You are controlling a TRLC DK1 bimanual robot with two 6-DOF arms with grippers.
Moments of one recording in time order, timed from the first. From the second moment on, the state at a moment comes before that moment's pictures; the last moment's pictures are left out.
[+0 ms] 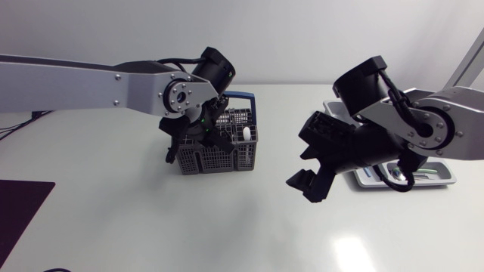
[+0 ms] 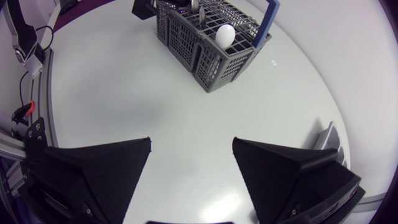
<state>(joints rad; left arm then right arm) -0.63 1.82 1.36 -0.57 -0.38 0.09 0.46 1.35 0.91 -0.57 -0.18 -0.50</state>
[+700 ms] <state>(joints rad) -0.64 1.67 1.36 -0.58 -0.41 0.12 0.48 1.29 0.87 -0.57 -0.17 -0.50</state>
